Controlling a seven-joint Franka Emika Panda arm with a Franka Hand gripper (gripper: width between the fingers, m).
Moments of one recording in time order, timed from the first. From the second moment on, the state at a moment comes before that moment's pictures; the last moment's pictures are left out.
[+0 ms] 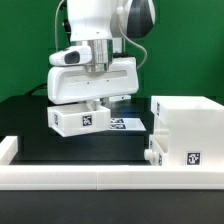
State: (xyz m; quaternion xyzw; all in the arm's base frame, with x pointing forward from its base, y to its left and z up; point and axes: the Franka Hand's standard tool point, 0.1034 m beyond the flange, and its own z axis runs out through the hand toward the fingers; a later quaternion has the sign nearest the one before) arm 0.433 -0.041 0.049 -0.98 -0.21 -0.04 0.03
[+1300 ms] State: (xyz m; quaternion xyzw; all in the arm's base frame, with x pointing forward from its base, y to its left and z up) arm 0.489 -0.016 0.065 -0.82 -0.57 -0.04 0.01
